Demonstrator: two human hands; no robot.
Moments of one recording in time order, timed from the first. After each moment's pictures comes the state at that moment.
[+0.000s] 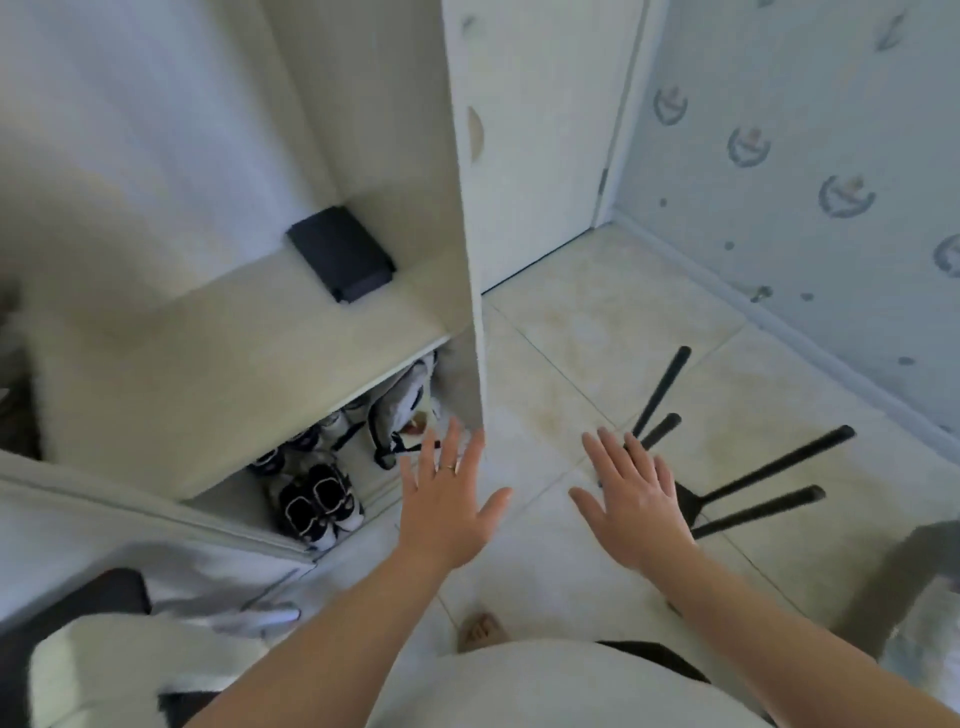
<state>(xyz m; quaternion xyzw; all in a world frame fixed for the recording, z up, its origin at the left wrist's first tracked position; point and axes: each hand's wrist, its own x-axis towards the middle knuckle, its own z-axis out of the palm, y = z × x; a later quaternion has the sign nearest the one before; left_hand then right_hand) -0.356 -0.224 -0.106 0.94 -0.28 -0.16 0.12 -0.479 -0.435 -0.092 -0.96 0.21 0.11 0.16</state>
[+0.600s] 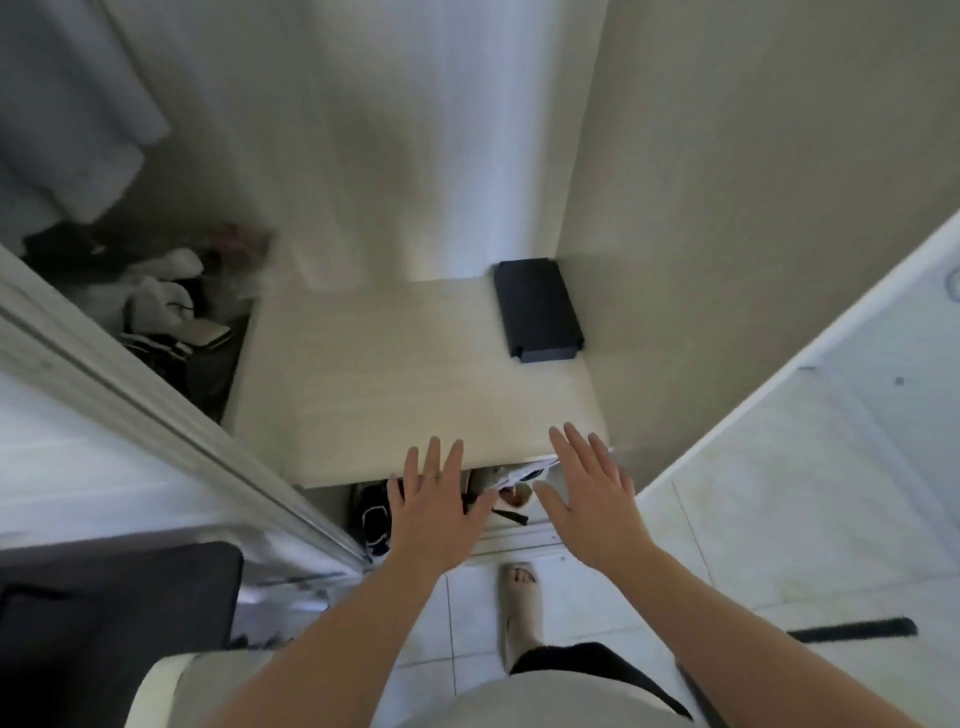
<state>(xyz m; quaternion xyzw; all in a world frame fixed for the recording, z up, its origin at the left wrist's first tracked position) -0.178 -0.108 -0.104 0.97 0.03 -0.14 0.17 -0.179 -0.317 -0.067 -0.98 -0.05 0.11 0.18</state>
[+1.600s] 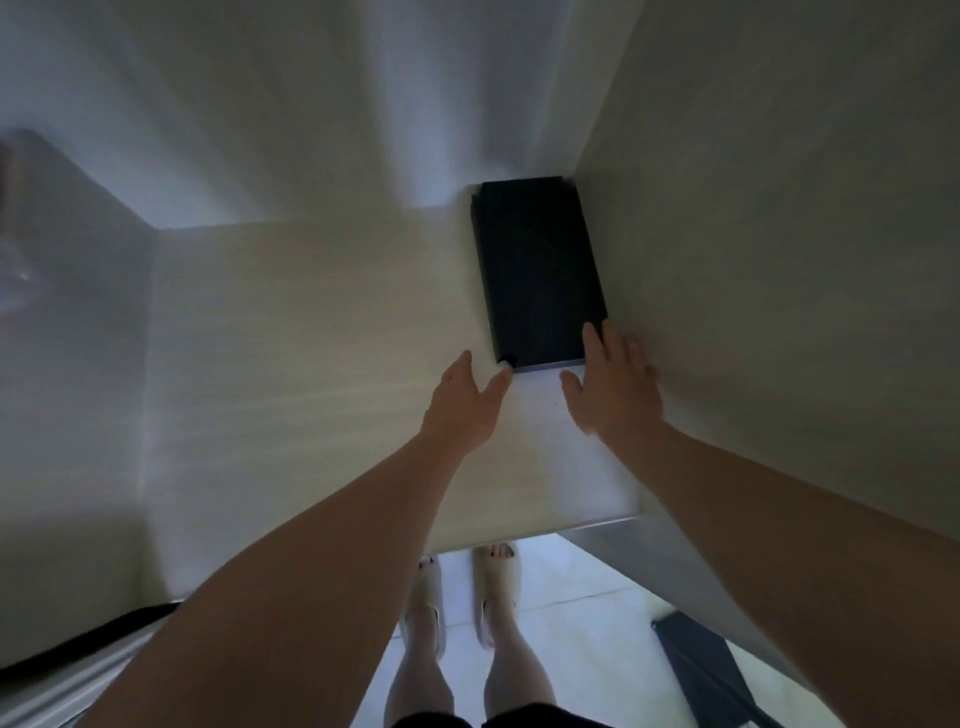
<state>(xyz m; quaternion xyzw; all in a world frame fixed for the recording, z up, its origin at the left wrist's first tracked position) 0.154 -0.171 -0.231 0.83 0.17 -0.28 0.46 0.165 -0.355 -0.203 -0.97 0.07 0.24 0.03</state>
